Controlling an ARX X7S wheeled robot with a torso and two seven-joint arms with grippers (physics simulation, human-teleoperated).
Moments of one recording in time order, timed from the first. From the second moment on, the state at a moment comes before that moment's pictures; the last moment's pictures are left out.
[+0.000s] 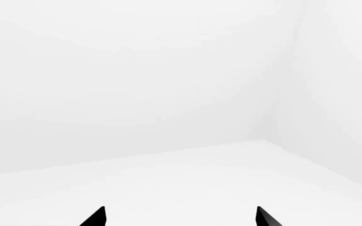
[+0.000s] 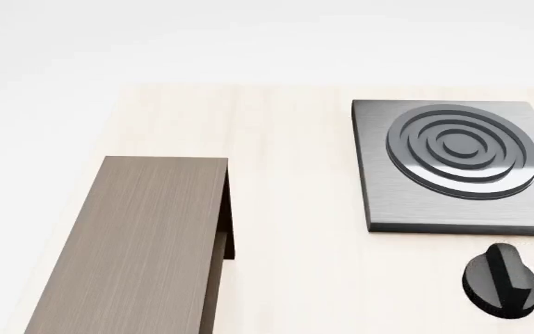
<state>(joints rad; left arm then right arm) 0.36 -0.21 -0.30 0.31 -0.40 0.19 -0.70 0.04 0.35 1.33 -0.76 1.41 1.29 1.27</state>
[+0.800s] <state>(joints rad) 0.36 -0.22 -0.28 0.31 -0.40 0.19 -0.72 0.16 0.41 1.14 -0.65 1.52 1.31 1.47</state>
